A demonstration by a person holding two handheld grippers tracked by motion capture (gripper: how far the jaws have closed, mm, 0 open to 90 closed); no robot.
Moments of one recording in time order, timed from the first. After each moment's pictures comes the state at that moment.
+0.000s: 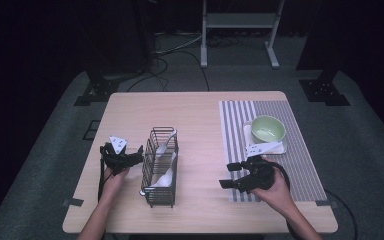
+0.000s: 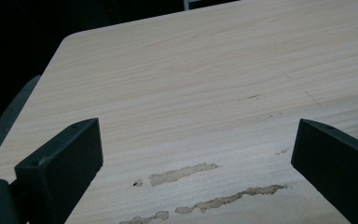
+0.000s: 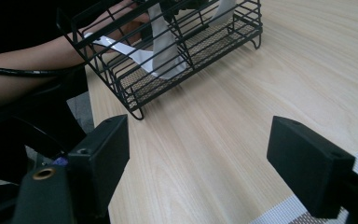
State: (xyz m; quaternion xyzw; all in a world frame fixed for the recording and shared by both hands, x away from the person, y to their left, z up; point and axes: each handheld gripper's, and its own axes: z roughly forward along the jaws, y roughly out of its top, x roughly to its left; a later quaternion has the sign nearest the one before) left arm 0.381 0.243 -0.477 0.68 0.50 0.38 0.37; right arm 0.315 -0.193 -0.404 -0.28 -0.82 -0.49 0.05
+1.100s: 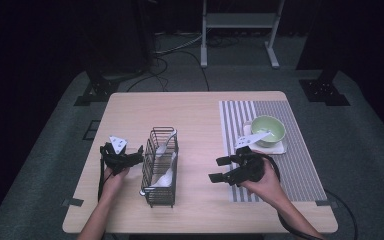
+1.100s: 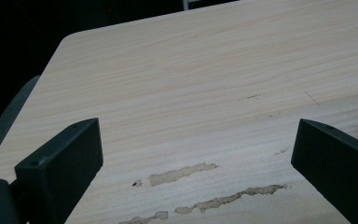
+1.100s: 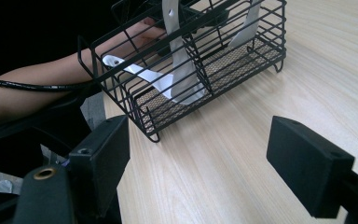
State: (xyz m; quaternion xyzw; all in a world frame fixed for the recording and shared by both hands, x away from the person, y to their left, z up) left arm 0.381 0.243 -0.477 0.68 0.50 0.38 0.38; right arm 0.327 -0.165 -0.383 -0.27 -0.83 -0.49 0.07
